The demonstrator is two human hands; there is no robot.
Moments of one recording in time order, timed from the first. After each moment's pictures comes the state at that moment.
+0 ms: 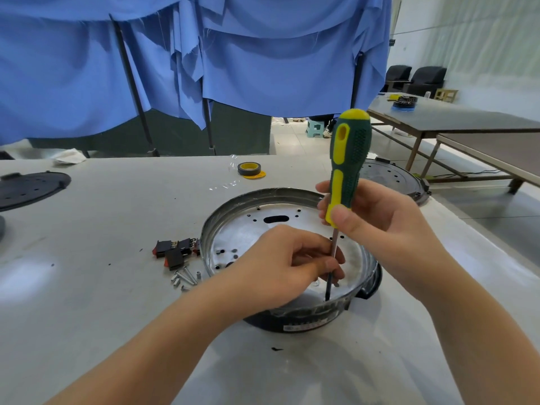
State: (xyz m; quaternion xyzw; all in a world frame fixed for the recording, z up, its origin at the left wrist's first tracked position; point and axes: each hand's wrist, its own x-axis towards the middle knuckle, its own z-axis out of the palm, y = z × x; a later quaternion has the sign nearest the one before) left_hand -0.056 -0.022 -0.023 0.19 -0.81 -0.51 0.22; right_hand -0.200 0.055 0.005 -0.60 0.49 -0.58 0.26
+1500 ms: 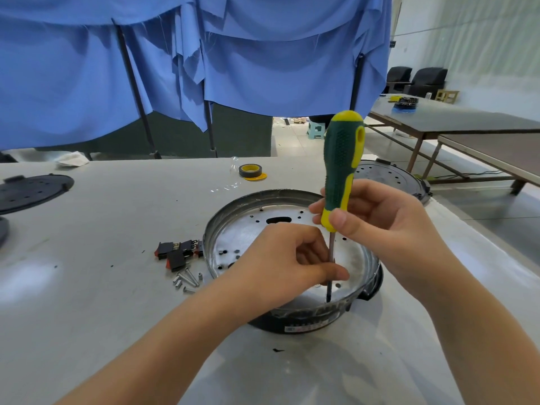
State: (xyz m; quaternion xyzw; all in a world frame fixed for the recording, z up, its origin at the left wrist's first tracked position) left_hand -0.060 -0.024 -0.024 0.24 -0.83 -0.43 0.27; right_hand -0.200 0.056 0.006 -0.58 0.46 -0.61 0.29
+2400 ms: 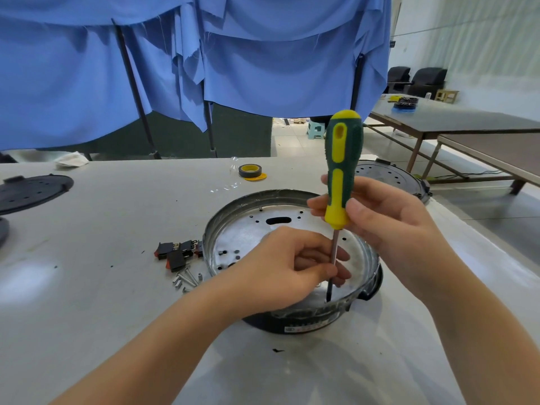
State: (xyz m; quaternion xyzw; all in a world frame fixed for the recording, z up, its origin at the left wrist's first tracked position) left_hand -0.056 -0.021 -0.022 0.18 -0.81 -0.52 0.21; right_hand -0.205 0.056 0.005 -0.57 0.46 -0.60 0.32
